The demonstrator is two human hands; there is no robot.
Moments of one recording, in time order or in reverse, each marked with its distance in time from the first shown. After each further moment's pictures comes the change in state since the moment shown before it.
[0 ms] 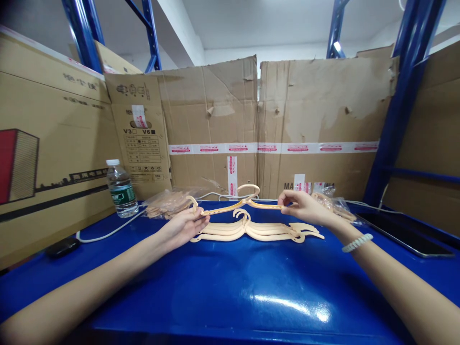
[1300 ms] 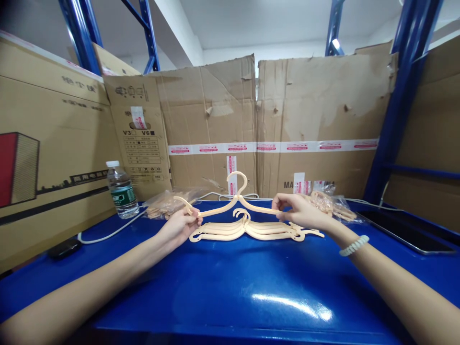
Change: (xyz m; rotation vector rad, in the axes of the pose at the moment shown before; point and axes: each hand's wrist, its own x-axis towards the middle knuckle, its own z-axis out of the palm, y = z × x) left_hand 0.008 -0.005 -0.015 0.115 0.128 0.162; right_hand -0.004 -0.026 0.016 -0.004 -0.081 0.010
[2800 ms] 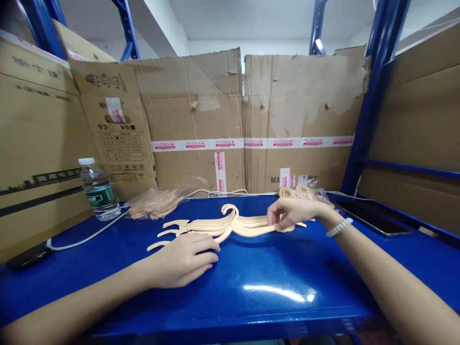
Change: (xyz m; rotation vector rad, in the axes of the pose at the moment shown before) left_hand -0.057 -0.007 0.015 1.437 -1.029 0.956; right_hand -0.011 0.010 -0.024 -0.074 -0.494 0.177
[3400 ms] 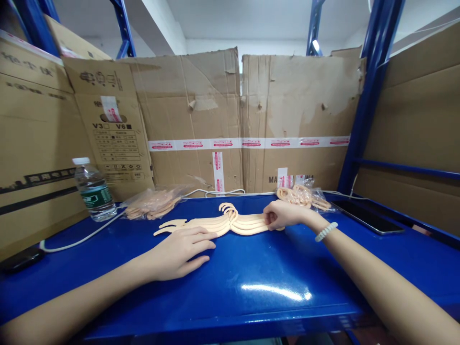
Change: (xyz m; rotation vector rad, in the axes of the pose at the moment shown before) left_hand 0.000 -0.010 0.000 0.224 -0.123 -0.114; right_hand 0.020 0.010 0.017 -0.259 0.138 0.131
